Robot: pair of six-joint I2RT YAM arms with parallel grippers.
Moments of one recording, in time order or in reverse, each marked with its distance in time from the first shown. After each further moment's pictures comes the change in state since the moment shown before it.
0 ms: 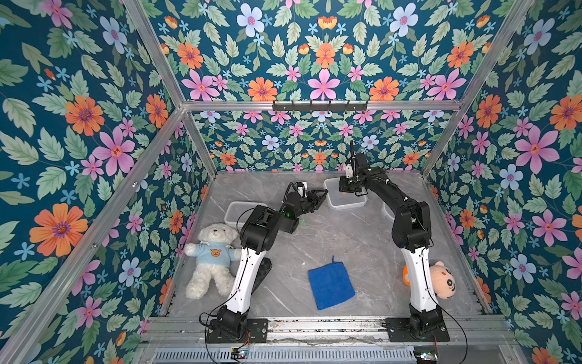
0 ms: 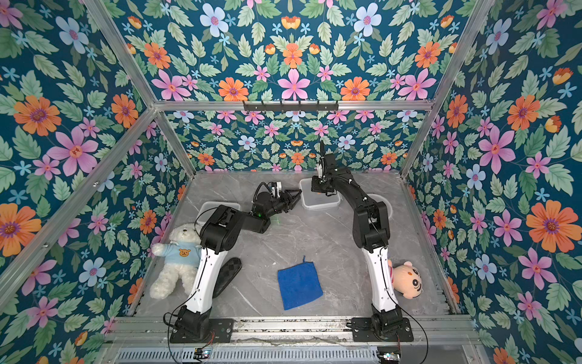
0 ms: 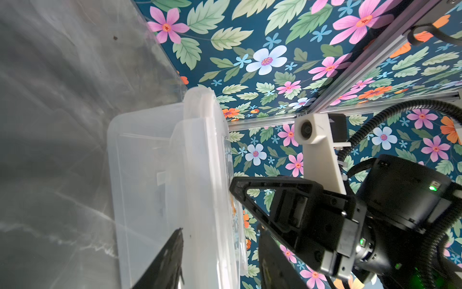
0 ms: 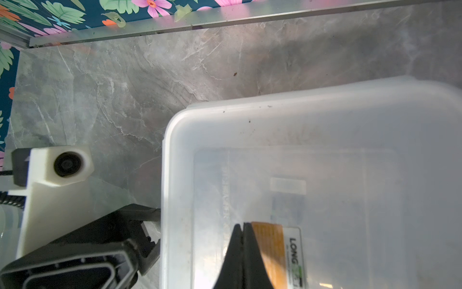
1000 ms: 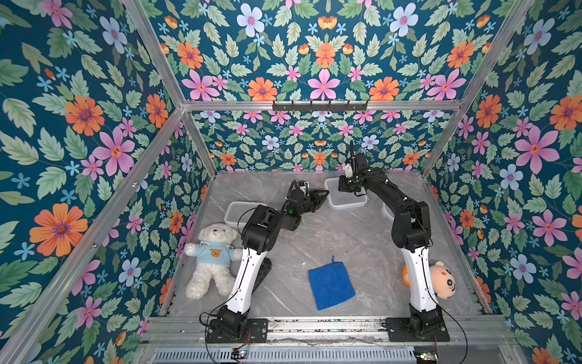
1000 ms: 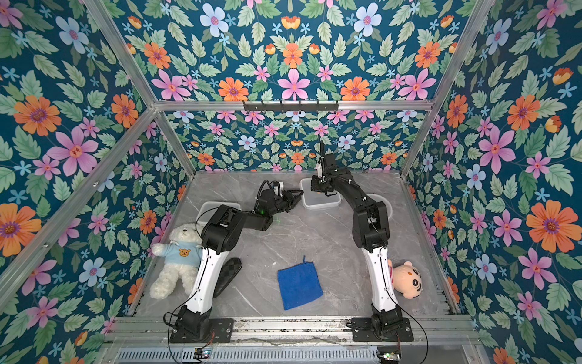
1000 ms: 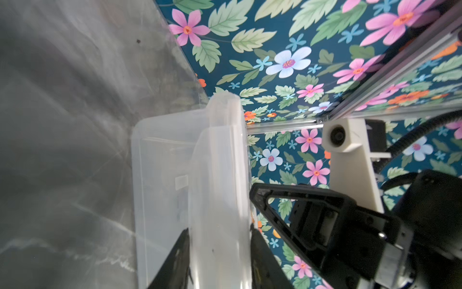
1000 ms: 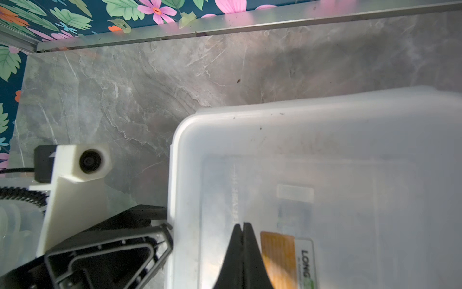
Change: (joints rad) left arm -0.016 0.010 0.051 -0.133 -0.039 0.028; right arm 0.000 0.008 -0.008 0.035 -0.009 0.000
